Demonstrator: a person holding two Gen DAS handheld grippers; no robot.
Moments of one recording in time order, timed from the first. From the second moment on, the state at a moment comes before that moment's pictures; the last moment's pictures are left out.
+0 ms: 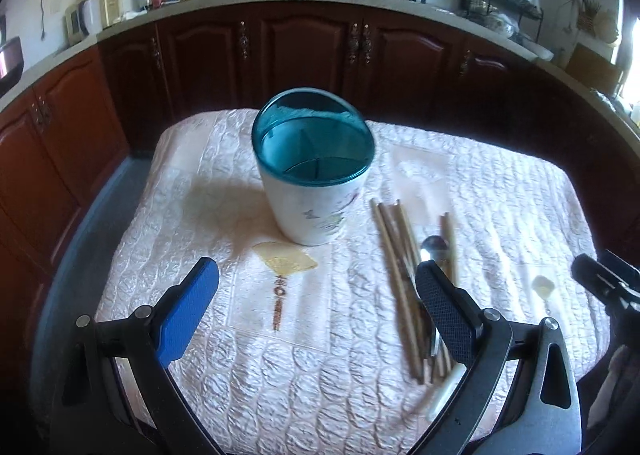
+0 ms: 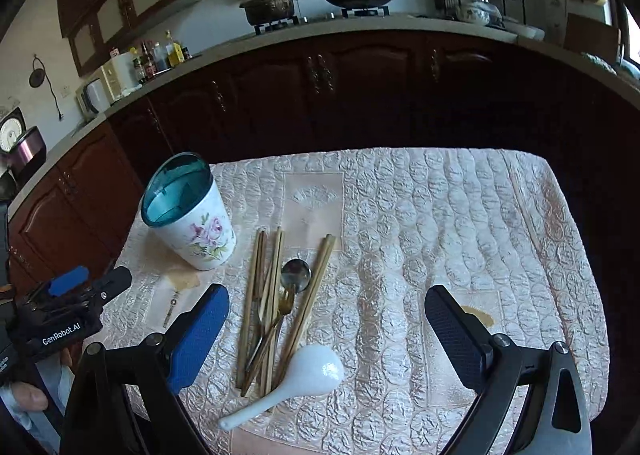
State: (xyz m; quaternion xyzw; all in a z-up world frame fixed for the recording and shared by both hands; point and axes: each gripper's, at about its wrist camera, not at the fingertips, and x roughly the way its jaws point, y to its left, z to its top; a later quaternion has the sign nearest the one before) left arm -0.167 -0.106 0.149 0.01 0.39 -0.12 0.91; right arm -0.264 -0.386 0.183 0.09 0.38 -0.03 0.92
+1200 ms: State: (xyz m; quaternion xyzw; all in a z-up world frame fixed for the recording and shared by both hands) left arm -0.183 -0.121 0.144 0.02 0.38 -0.13 0.91; right arm -0.268 -0.378 0.179 0.08 0.36 -0.04 0.93
